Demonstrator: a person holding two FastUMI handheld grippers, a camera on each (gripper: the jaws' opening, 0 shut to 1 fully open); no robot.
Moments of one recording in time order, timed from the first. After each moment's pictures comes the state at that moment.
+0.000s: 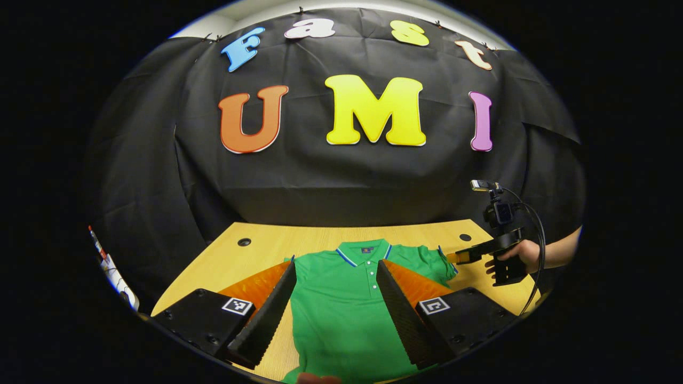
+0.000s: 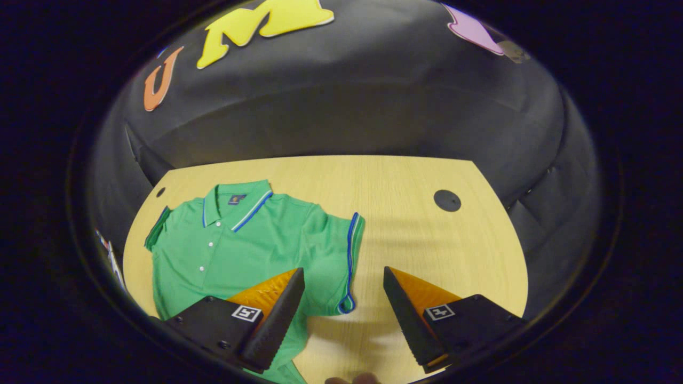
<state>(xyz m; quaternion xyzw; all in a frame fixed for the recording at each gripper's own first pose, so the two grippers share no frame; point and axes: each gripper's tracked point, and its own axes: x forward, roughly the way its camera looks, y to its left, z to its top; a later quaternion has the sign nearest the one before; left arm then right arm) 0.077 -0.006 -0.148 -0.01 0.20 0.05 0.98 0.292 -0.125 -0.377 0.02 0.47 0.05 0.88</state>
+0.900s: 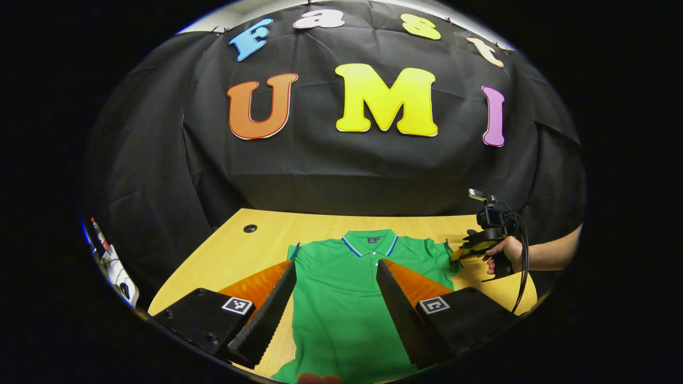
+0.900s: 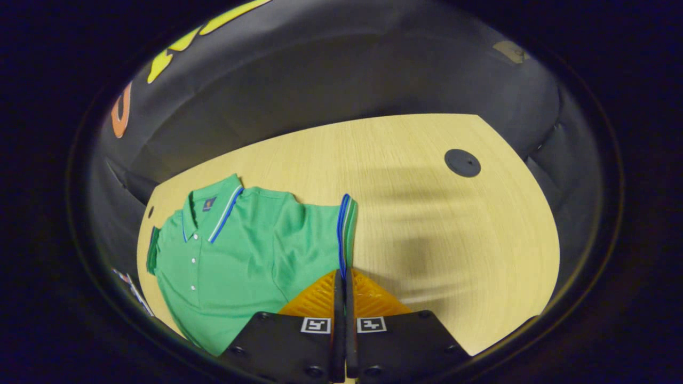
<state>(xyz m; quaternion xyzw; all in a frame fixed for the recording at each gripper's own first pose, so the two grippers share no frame) 0.075 0.000 -0.155 -0.02 0.22 0.07 0.97 0.311 -0.123 -0.411 0.11 0.53 0.02 0.84</state>
